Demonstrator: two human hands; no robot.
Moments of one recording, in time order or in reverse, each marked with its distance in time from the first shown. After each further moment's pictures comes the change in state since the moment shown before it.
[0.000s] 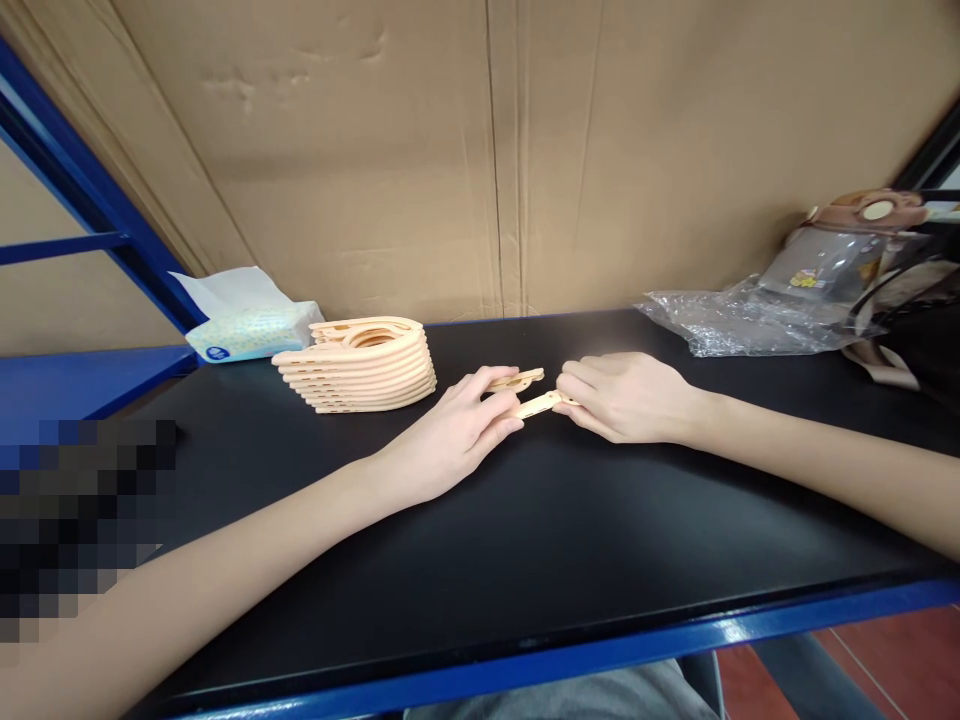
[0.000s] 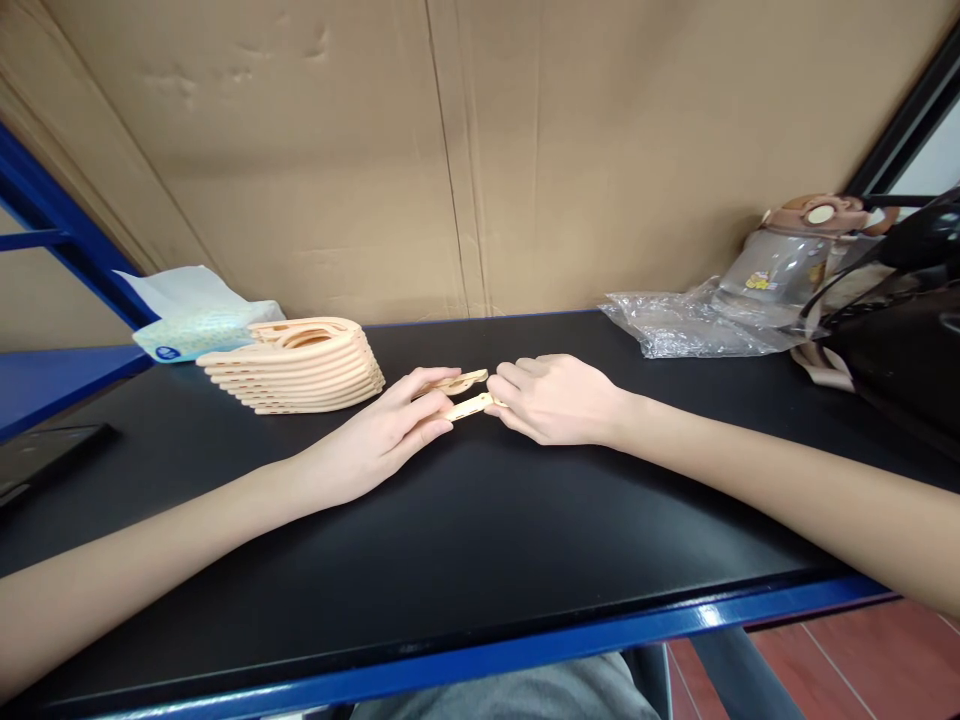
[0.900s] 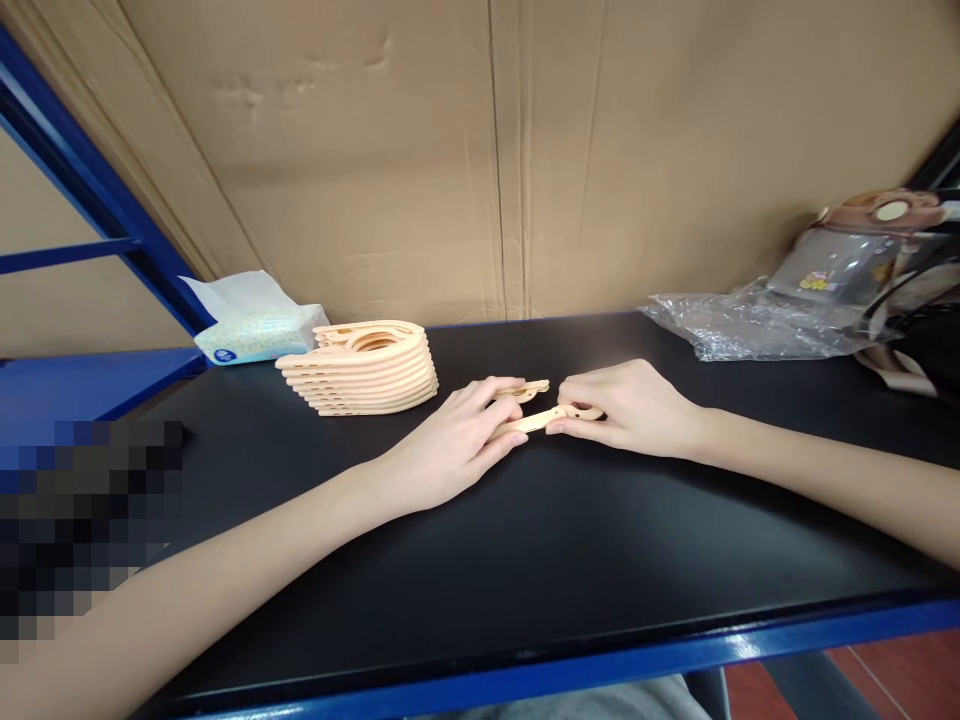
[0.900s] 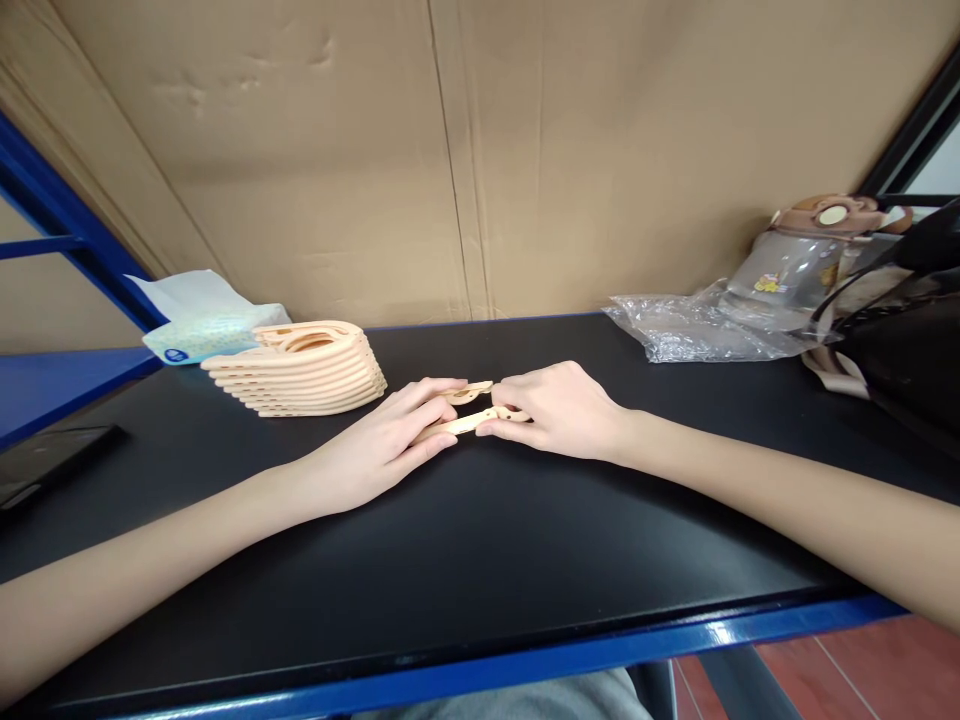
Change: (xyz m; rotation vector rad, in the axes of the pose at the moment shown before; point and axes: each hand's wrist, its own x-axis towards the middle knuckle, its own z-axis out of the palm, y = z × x) left_hand 0.000 0.002 -0.001 0.055 -0.017 0.051; right_hand 0.000 -0.004 -0.003 0.543 -0.150 0.311
